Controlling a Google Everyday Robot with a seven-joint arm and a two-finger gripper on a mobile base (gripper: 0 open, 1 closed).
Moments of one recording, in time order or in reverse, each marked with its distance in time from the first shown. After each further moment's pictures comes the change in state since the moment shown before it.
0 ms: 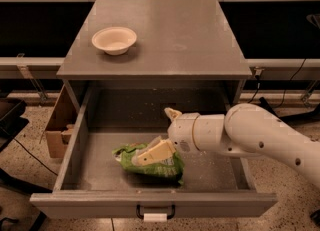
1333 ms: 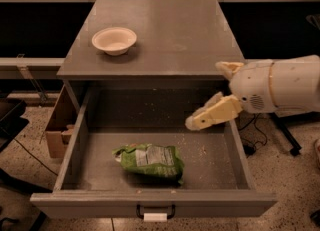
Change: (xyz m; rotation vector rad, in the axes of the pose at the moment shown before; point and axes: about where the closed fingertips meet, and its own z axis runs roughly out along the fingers) arm -0.080 -0.048 -0.159 0.109 0.047 -0.109
